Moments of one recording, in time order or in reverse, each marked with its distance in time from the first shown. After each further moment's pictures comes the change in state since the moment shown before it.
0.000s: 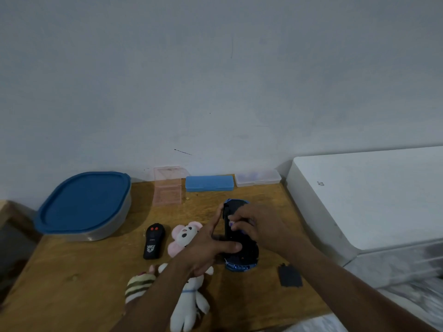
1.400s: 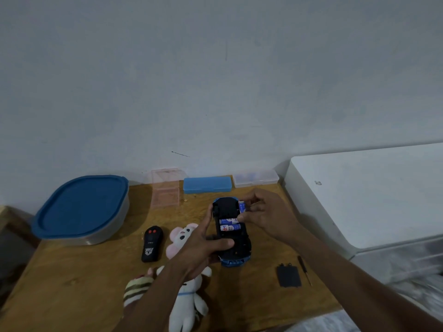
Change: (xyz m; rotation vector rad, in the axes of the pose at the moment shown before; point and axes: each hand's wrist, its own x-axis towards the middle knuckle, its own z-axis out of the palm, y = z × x) left_hand -0.005 0.000 0.002 -0.104 0.065 0.033; right_hand 0.001 0.009 -0.021 0.506 0.143 0.301
